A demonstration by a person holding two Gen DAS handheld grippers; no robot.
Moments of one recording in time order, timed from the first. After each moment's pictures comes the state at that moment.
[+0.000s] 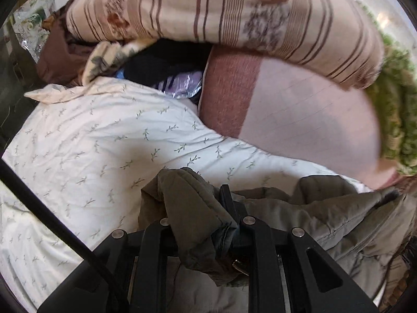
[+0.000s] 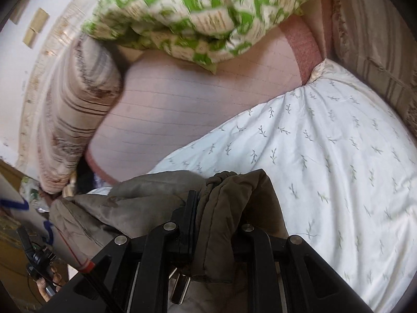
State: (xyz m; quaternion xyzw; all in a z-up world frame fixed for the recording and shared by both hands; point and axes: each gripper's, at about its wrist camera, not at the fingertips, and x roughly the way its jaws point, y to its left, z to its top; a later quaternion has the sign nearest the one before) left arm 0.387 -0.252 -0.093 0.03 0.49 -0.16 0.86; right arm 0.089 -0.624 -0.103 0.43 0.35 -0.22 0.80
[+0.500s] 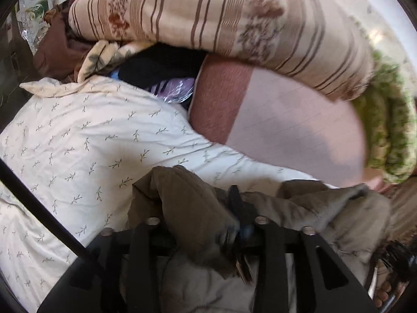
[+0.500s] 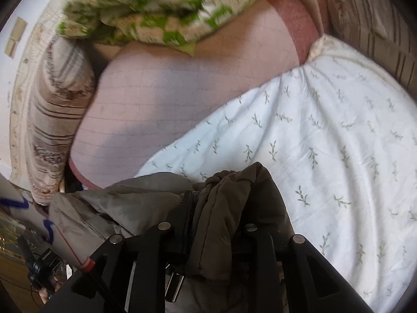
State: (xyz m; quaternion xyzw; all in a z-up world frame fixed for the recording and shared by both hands) left arm 0.367 -0.232 -0.074 -0.03 0.46 -0.20 0.86; right arm 0.103 -0.638 -0.146 0.45 0.34 -0.23 0.79
